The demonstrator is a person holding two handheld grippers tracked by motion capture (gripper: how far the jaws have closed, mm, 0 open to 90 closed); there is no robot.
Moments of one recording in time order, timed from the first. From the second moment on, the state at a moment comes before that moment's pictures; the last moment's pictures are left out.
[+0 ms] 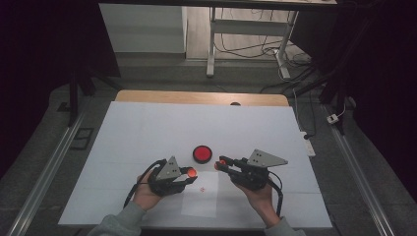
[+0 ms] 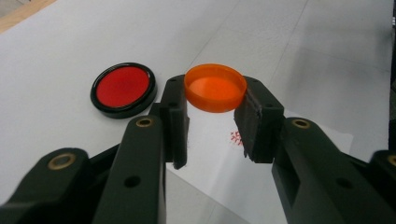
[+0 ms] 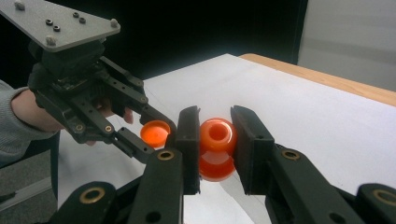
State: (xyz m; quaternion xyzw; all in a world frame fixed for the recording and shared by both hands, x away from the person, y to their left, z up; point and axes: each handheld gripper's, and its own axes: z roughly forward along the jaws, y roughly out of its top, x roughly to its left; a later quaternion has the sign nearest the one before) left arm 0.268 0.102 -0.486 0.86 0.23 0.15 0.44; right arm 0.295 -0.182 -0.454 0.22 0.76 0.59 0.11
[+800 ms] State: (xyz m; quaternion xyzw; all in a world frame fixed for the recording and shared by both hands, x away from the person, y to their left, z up) left arm 0.270 0.075 -0.490 0.87 0.20 0.14 0.43; right arm 0.294 -0.182 -0.453 0.22 0.77 0.60 0.12
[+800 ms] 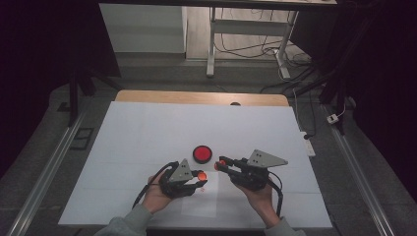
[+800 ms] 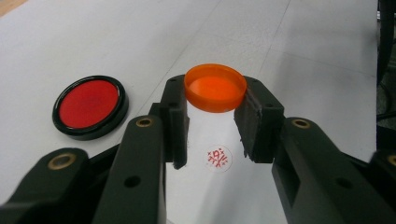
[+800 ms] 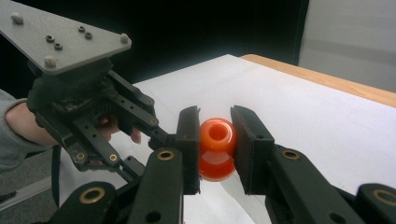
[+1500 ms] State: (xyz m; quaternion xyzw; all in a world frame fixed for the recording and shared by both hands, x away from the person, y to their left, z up) left arm 0.271 0.069 -0.493 0.87 0.20 0.13 0.43; right arm 0.286 -0.159 -0.460 0.20 0.78 0.58 0.09
